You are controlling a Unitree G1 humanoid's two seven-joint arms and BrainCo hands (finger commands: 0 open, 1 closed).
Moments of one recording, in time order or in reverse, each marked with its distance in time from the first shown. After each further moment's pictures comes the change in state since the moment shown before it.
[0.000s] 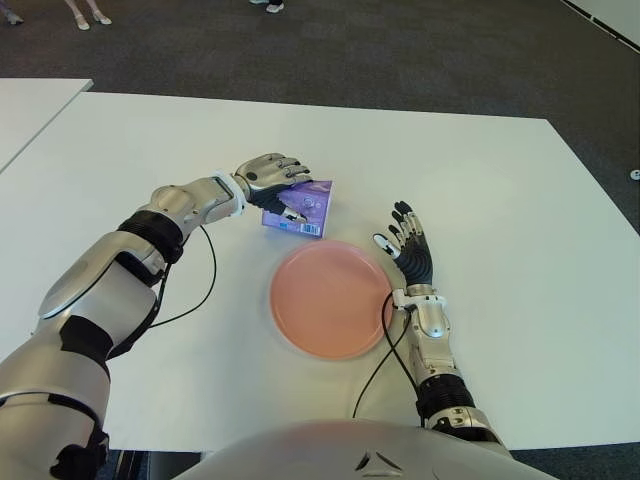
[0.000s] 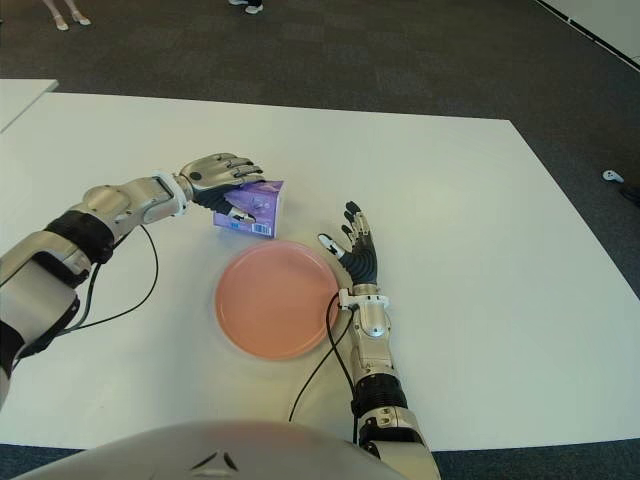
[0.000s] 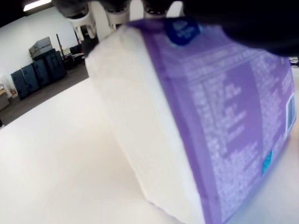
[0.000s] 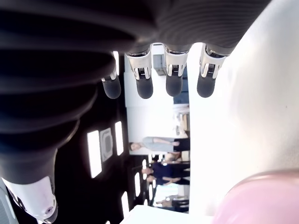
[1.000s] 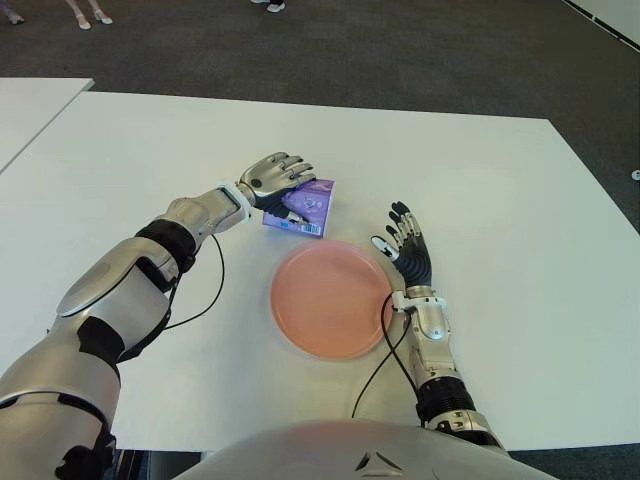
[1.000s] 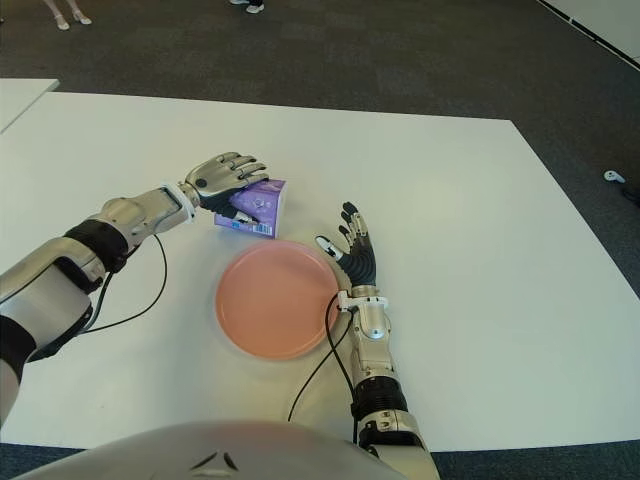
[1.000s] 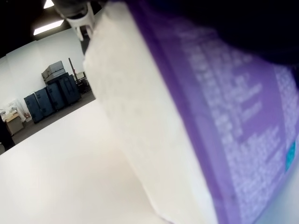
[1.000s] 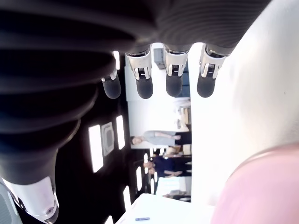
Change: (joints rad) left arm 0.007 -0.044 -0.077 0.057 0.026 0.115 0.201; right arm 0.021 0.002 0.010 -0.028 0.008 0.000 0.027
